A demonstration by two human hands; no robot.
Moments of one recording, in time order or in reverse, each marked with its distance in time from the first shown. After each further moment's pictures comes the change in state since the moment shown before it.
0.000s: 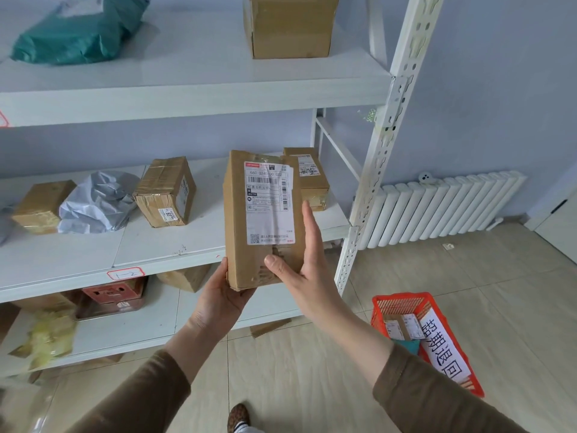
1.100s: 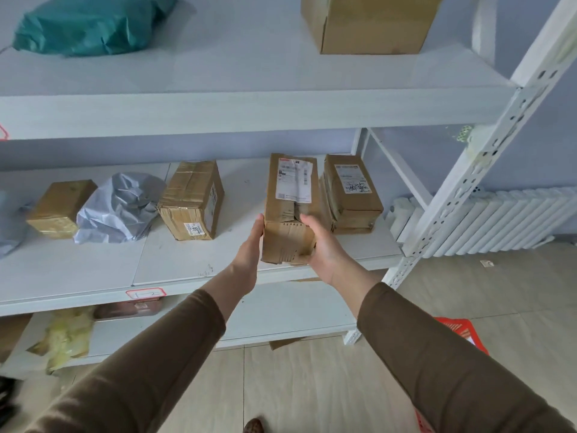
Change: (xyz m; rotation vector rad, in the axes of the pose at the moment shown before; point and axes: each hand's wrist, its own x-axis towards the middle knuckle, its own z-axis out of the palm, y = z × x) left_hand 0.132 0.100 0.042 0.634 0.010 0.097; right_hand 0.206 0.106 0.068 0.567 -0.031 0.718
